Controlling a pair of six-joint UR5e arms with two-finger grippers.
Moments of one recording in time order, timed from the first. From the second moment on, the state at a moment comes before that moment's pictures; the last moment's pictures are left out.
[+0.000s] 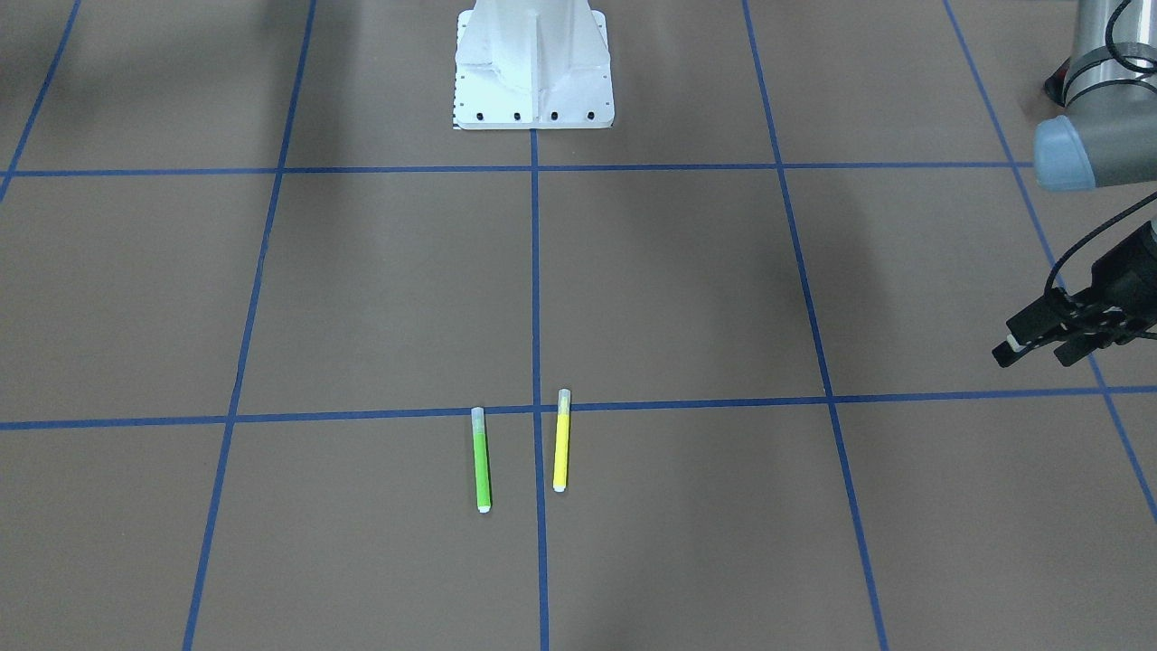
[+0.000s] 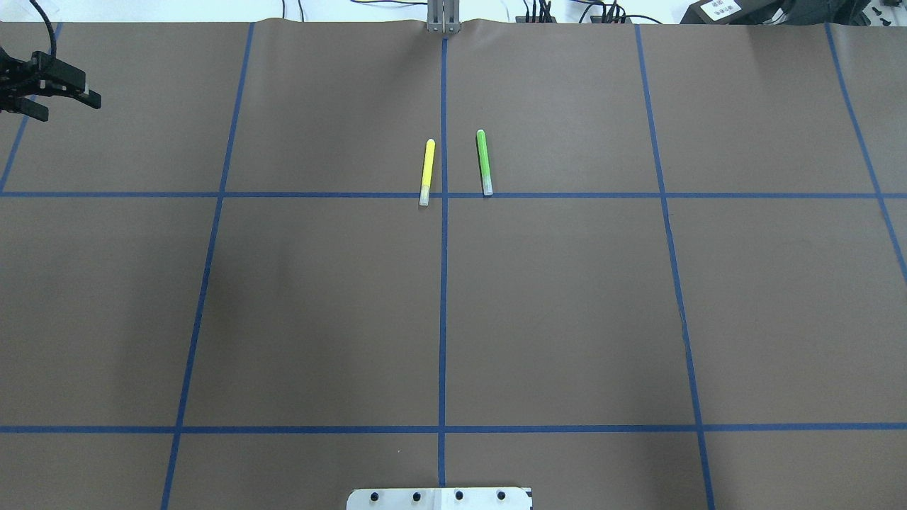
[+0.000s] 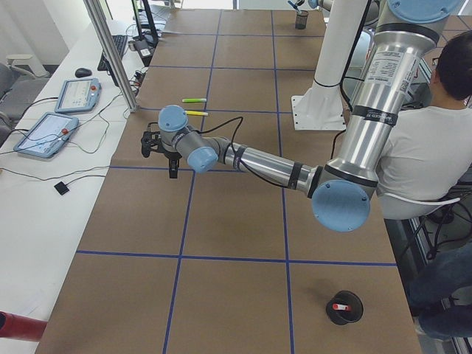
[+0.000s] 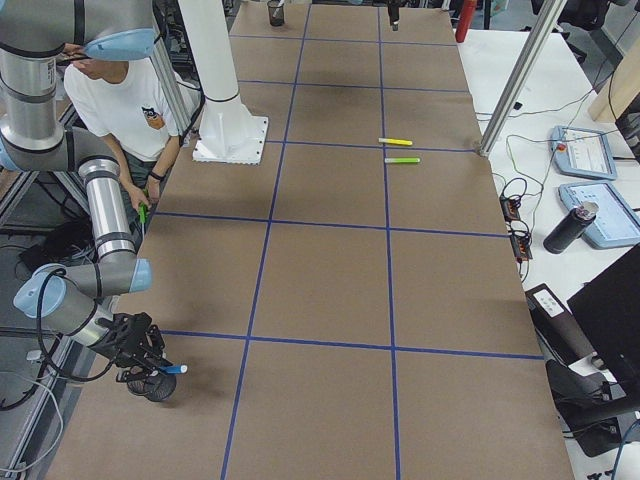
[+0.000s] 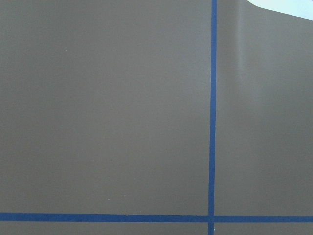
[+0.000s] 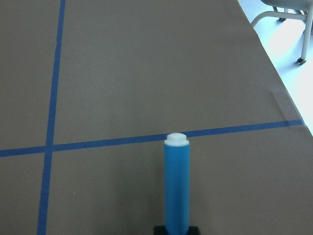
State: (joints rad) left arm -1.25 -1.85 -1.55 -2.07 -2.37 -0.84; right arm 2.46 -2.55 1.75 -0.81 2.33 -0.54
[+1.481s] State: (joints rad) left arm -1.25 -1.85 -1.60 -2.06 -2.37 -0.90; right arm 2.58 -2.58 1.75 -0.84 2.32 -0.65
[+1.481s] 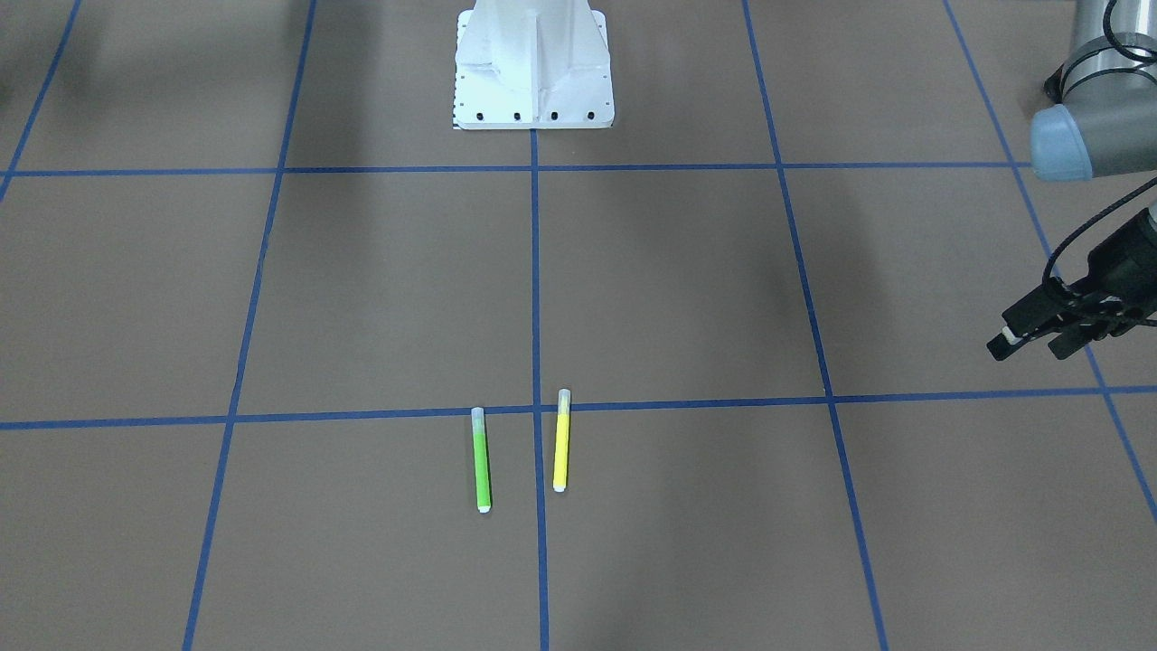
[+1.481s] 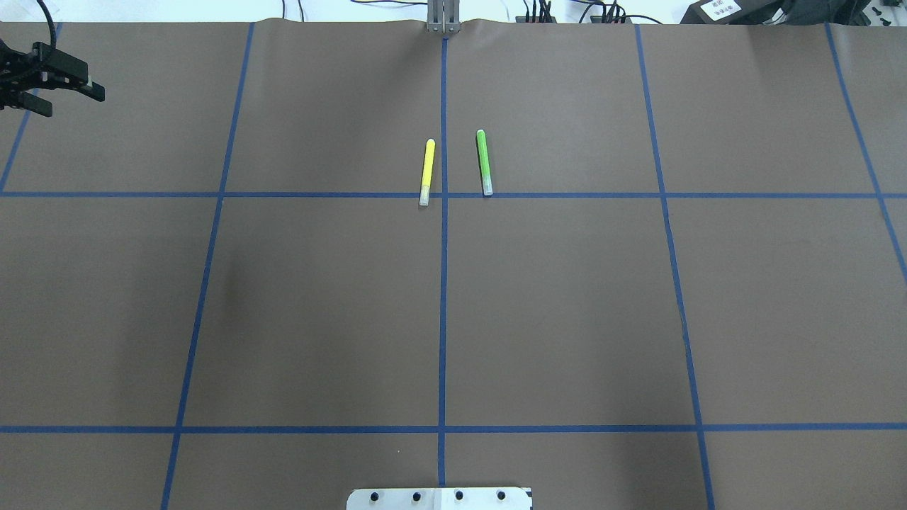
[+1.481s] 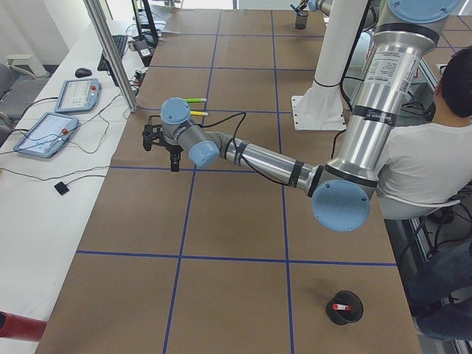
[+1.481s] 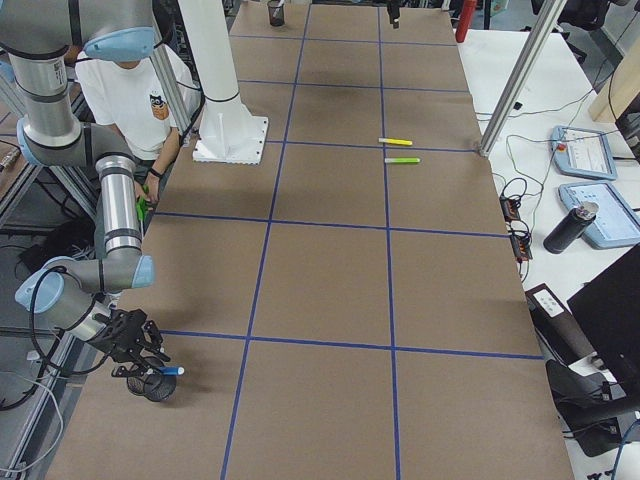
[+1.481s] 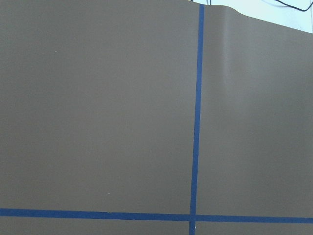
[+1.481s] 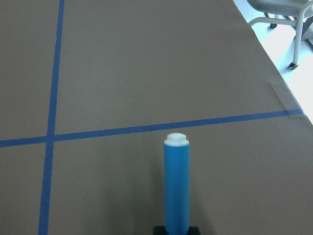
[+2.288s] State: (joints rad) left arm -1.22 -1.85 -1.62 -2.05 -2.37 -0.96; right arm 2.59 -2.57 1.82 -0.86 2.30 -0.67
